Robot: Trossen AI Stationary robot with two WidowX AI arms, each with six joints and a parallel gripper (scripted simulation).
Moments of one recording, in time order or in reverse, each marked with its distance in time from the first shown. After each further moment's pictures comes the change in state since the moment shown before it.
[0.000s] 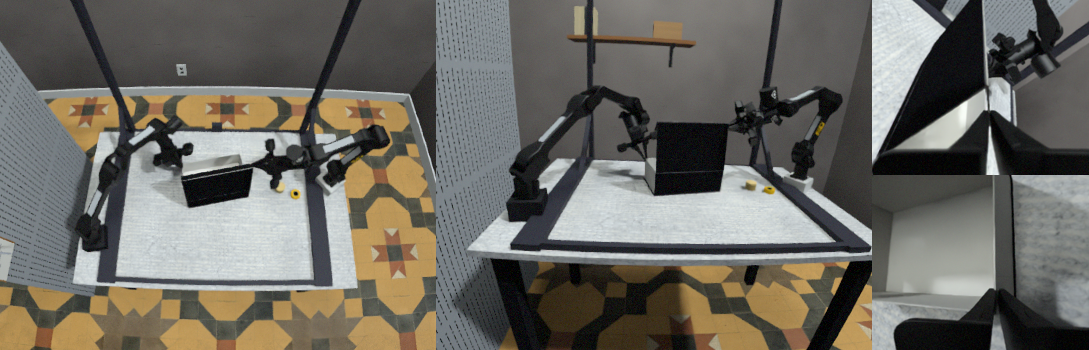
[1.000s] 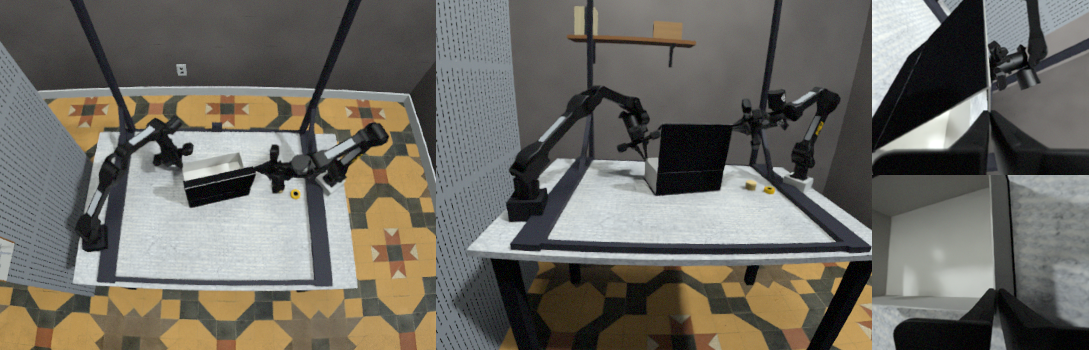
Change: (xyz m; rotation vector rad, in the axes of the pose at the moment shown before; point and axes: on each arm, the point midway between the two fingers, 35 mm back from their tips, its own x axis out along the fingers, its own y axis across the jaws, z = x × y) left arm -0.012 0.015 0.013 -0.231 0.008 -0.106; right arm 0.000 0.000 0.000 0.000 -0.001 0.000
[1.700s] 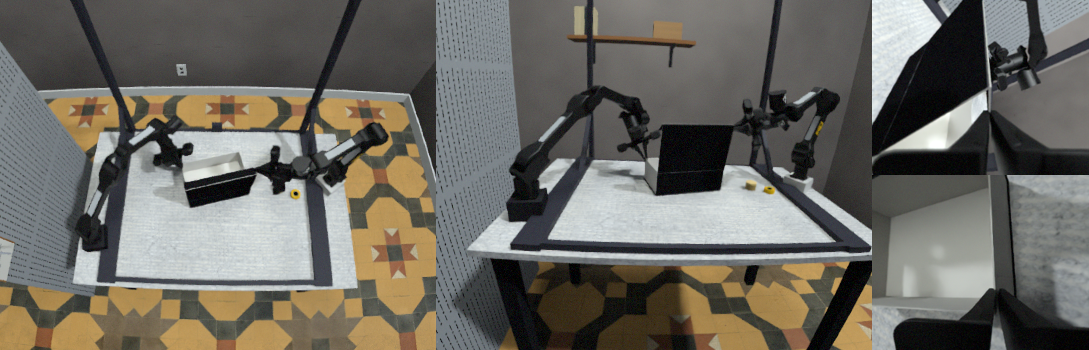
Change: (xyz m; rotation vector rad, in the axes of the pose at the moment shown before) left arm -0.002 0.004 0.002 0.003 -0.001 -0.004; right arm 0.000 0.000 0.000 0.000 0.000 0.000
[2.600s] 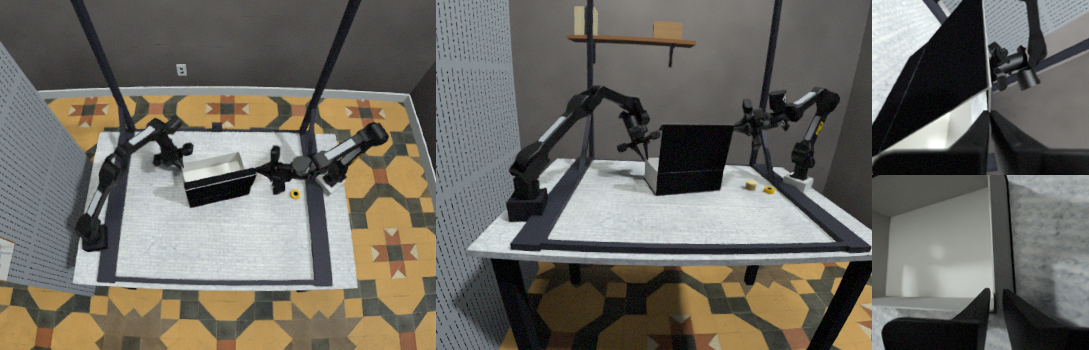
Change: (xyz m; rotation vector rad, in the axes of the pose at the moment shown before) left arm 0.000 0.000 0.000 0.001 -0.001 -0.001; right arm 0.000 0.000 0.000 0.000 0.000 -0.002
